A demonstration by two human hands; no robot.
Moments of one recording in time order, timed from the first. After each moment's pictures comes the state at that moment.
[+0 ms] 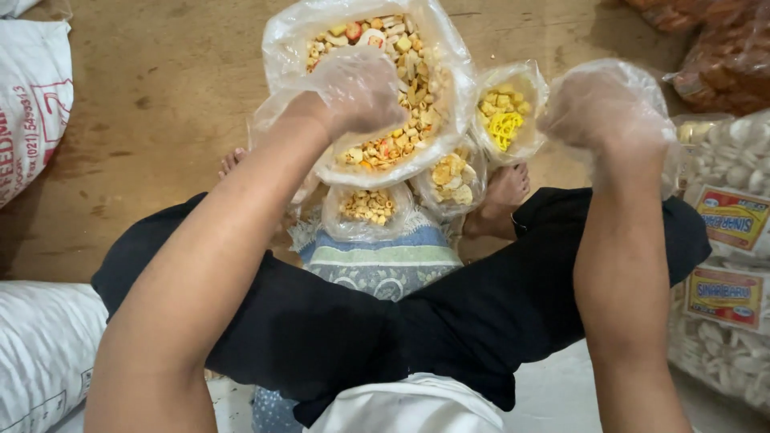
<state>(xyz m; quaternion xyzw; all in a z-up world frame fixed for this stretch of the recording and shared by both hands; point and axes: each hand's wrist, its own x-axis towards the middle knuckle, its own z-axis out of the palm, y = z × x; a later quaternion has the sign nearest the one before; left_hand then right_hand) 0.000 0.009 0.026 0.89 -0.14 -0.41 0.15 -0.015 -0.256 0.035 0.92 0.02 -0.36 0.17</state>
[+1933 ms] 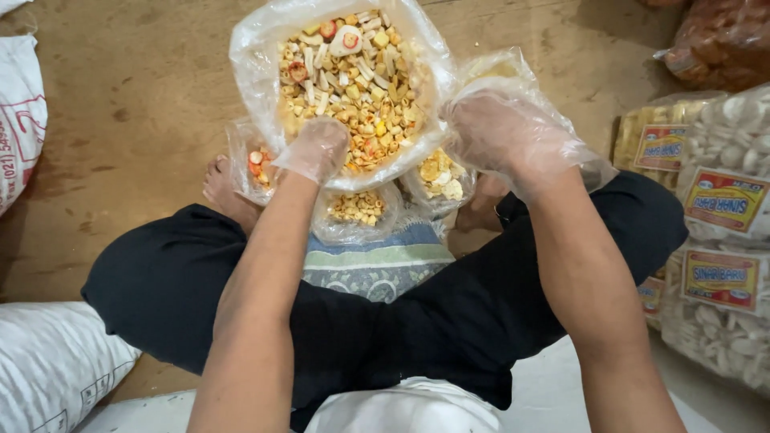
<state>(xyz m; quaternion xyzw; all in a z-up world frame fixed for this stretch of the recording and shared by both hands) -0.036 0.056 -0.282 0.95 -0.24 -0.20 0.02 -0.023 -0.210 -0.010 0.92 0.19 -0.33 0.03</state>
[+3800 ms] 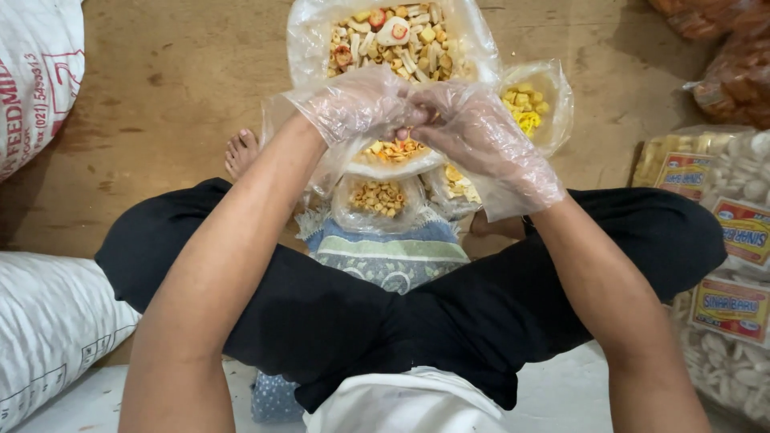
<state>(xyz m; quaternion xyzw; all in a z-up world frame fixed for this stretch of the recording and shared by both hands) -0.002 0.040 -0.047 0.61 0.12 -0.49 0.61 -0.047 -0.152 -0.010 0.82 0.28 -0.20 -0.45</state>
